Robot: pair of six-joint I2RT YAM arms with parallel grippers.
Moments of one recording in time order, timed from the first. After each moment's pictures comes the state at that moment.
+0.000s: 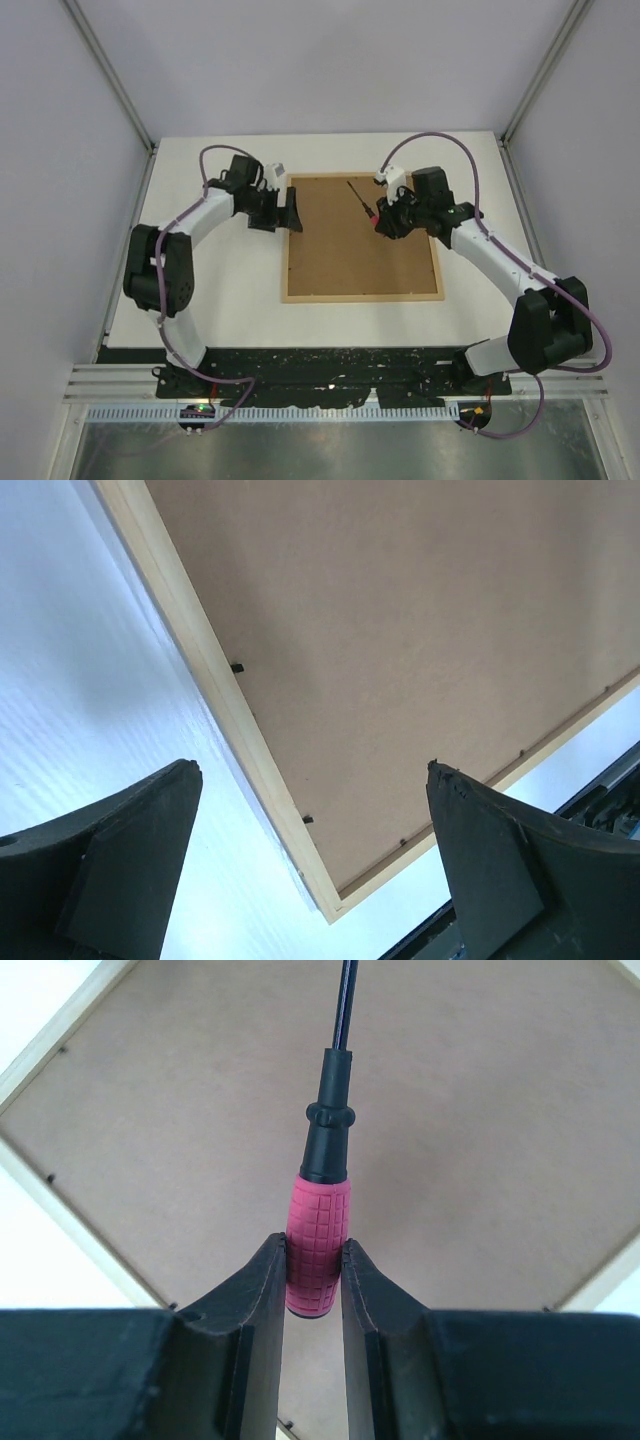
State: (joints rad) left arm -0.29 1.86 1.33 -0.54 0.47 -0.20; right arm 0.31 1.41 1.05 -0.36 -0.36 -0.23
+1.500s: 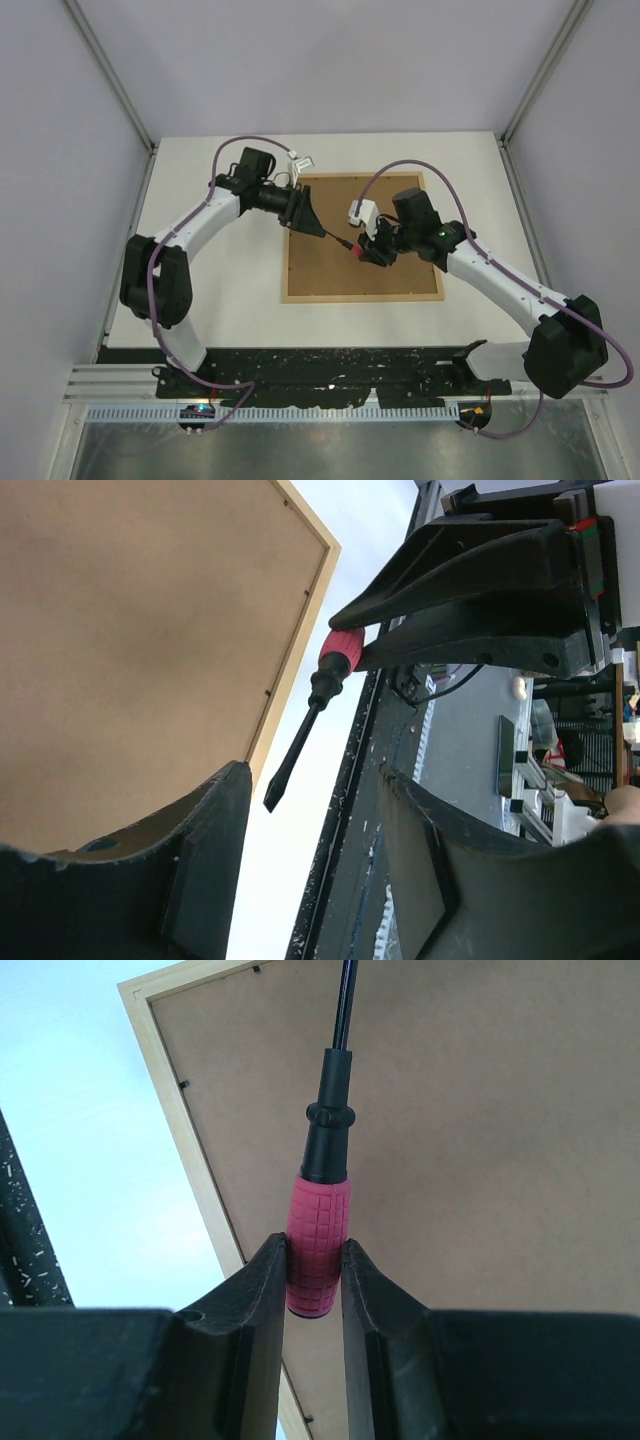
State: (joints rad) left arm -0.37 1.74 1.39 -0.54 1.06 -0.06; right arm 0.53 1.29 0.97 -0.46 -0.49 -0.51
